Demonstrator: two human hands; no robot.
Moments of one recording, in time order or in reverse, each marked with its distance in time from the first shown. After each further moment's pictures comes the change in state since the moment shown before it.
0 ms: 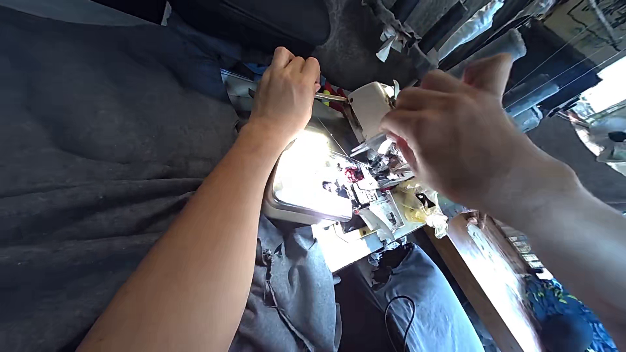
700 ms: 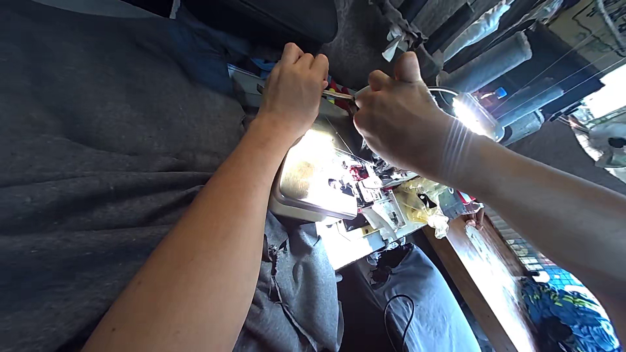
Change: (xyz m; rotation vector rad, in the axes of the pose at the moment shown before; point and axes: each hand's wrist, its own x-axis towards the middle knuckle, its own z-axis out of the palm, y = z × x) left_hand 0.000 -0.001 0.000 0.003 -0.016 -0.001; right_hand 0.060 -0.017 0.022 -0.194 -0.291 -0.034
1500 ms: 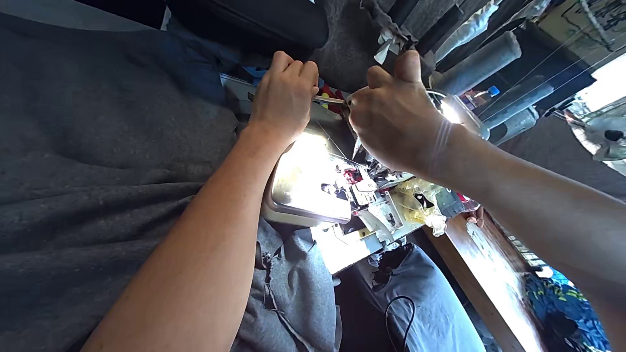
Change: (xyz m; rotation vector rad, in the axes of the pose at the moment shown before) left_hand 0.000 -0.001 0.000 -0.020 0.010 0.011; right_hand -0.004 0.004 -0.006 0.049 -0.010 0.077
